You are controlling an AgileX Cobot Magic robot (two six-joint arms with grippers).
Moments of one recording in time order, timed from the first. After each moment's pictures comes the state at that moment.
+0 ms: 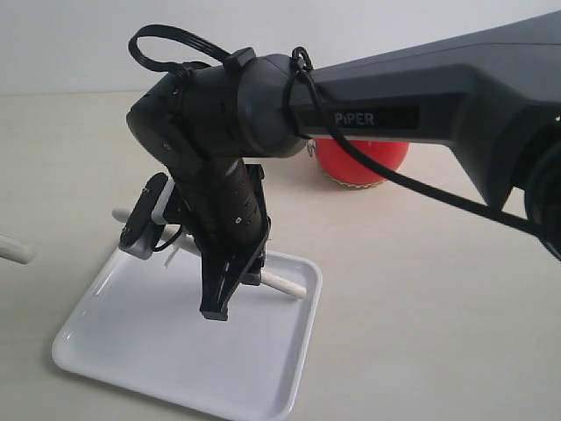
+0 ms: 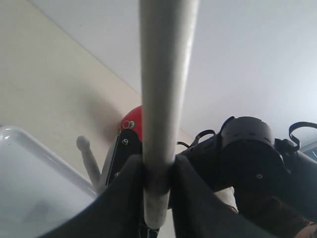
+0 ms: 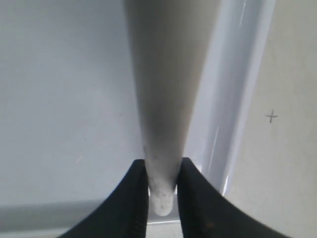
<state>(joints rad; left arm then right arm) -0.33 0.22 -0.15 -0.98 0.24 0.04 0.95 2.20 -1.68 -0.17 1.20 -0.34</state>
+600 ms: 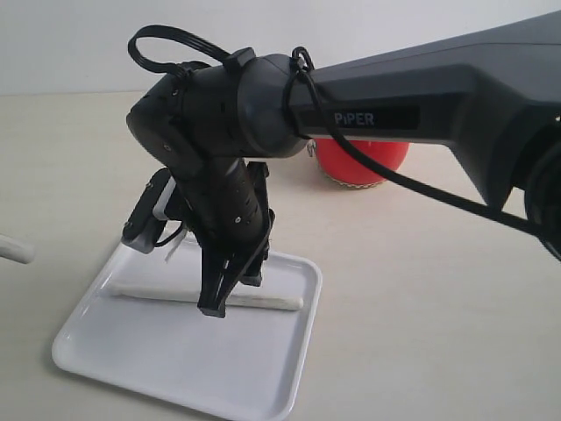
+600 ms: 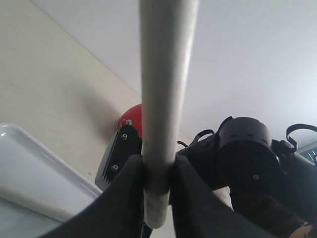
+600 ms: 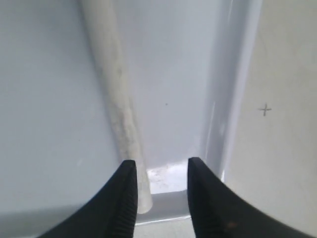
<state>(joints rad) -0.33 0.22 -0.15 -1.00 0.24 0.04 0.95 2.20 -1.68 -0.20 1.20 -0.27</state>
